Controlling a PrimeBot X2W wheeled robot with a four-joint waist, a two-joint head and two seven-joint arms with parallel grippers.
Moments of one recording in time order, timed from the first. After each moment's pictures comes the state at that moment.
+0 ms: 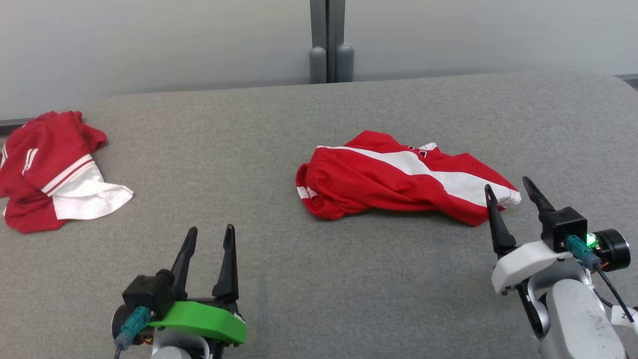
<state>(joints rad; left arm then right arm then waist) -0.08 0.05 -0.21 0.25 -0.38 -0.10 -0.26 -0.29 -0.07 -0.08 0.41 -0.06 0.13 -0.26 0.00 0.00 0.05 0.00</state>
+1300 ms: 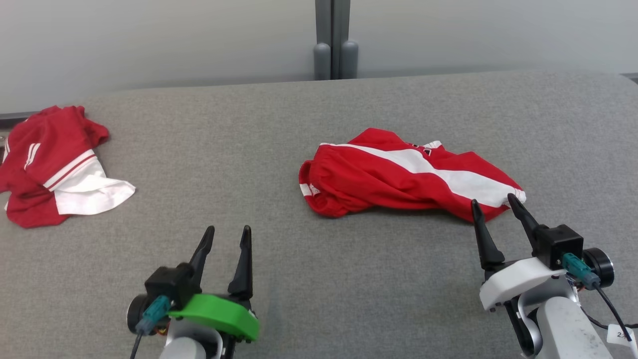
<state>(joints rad) -0.12 0.05 -0.25 0.32 -0.37 -0.10 -0.26 -0.21 -0.05 -0.02 0.35 0.06 0.13 -0.26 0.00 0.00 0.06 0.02</state>
